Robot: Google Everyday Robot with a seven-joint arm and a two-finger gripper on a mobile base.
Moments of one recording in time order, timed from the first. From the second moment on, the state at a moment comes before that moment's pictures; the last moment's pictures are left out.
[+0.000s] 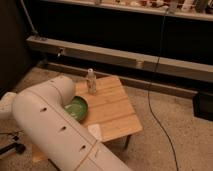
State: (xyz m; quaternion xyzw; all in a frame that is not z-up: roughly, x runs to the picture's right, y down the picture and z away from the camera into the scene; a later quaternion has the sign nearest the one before) arm -0.379 0.243 0.873 -0.29 0.26 0.15 0.91
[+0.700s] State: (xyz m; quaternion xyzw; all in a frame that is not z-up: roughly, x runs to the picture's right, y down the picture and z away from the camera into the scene) arm -0.486 0.224 0.878 -0.23 0.14 0.12 0.96
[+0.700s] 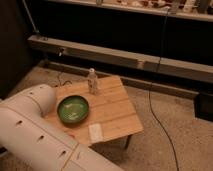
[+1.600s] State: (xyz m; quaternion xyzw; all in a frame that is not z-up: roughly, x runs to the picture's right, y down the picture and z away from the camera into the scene) arm -0.399 0.115 0.819 -0.18 0.07 0.32 0.93
